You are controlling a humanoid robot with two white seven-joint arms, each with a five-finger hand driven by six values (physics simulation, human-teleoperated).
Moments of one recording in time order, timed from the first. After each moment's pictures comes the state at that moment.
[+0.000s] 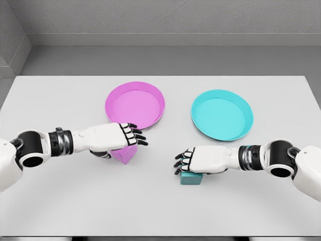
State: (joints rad) left arm -0.51 0.70 -0.80 -1.50 -0.69 -0.61 -0.28; right arm -0.52 -0.72 0.91 -1.57 0.70 -0.61 0.42
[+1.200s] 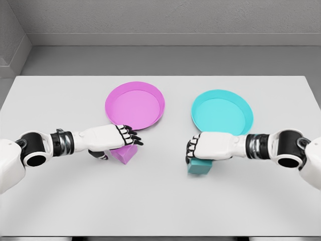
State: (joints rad) left arm -0.52 0.66 -0.82 -1.38 -0.69 -0.61 -0.28; right arm -0.54 -0.73 0.84 -1.58 0.69 -0.61 0.42
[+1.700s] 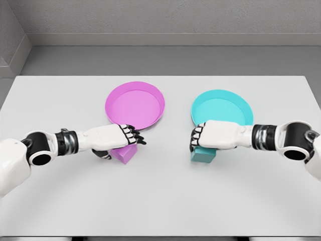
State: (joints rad) left arm -0.53 0.62 -0.82 -1.34 -0.70 -0.61 -0.28; right arm -0.55 -0.74 0.78 -1.57 0.69 -0.61 0.42
